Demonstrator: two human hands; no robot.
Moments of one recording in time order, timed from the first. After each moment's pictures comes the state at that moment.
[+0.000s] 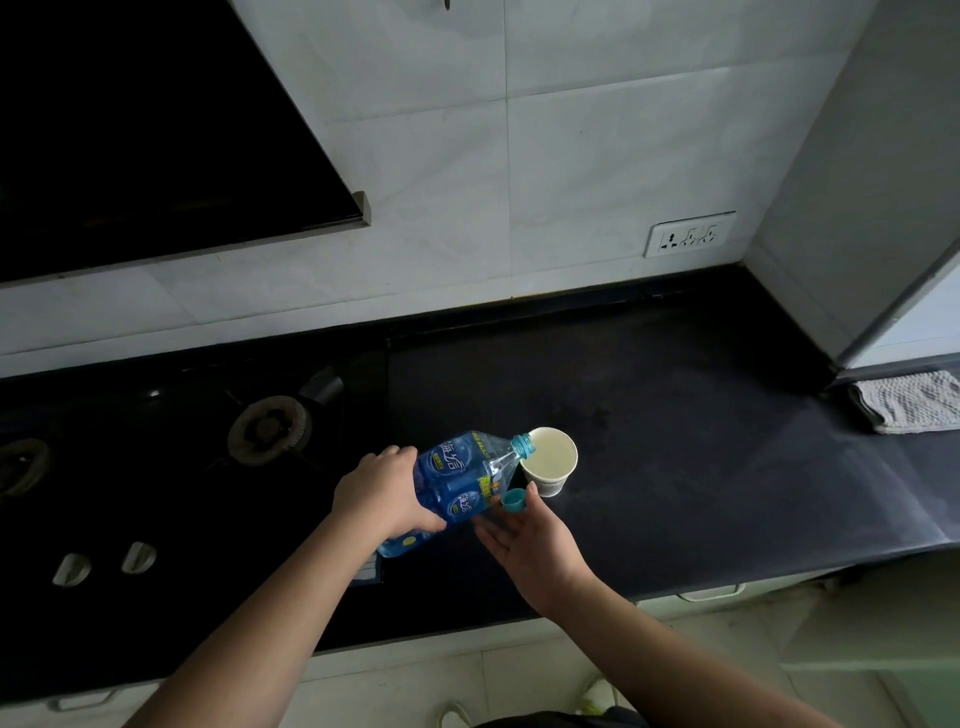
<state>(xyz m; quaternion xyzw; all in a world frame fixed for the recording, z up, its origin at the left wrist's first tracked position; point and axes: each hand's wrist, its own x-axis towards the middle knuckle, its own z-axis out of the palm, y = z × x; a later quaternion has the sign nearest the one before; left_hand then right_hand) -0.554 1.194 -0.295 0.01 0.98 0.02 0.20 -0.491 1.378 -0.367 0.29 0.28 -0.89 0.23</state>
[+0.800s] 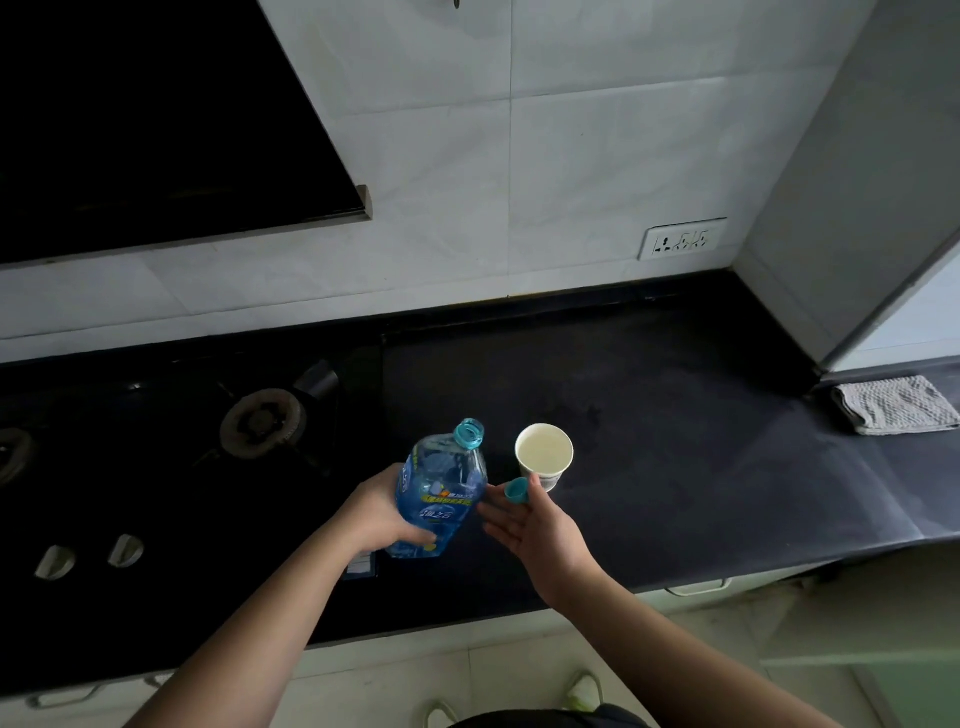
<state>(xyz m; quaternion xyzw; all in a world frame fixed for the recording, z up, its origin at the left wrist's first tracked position) -0.538 1.163 -0.346 -0.01 0.91 0.34 0.24 -0.485 1.384 -0.344 0.22 0.43 -0.85 0.20</state>
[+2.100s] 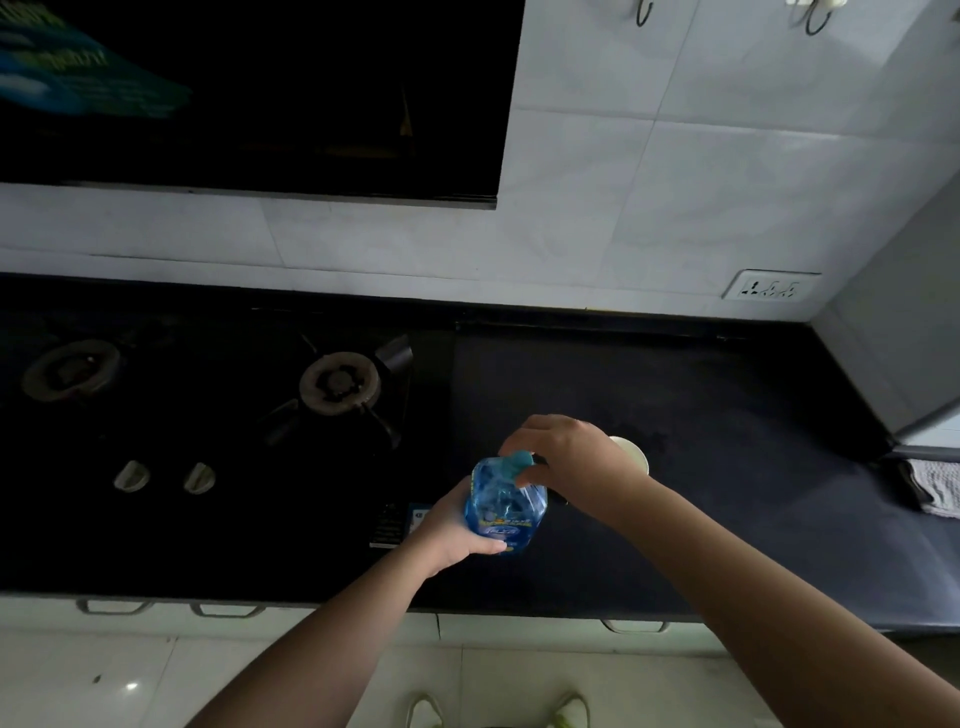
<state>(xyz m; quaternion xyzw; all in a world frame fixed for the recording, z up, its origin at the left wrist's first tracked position) -0.503 1.149 -0.416 -0.04 0.82 0.54 0.22 -0.540 1.323 -0.242 -0.31 0.93 -0.15 0.11</state>
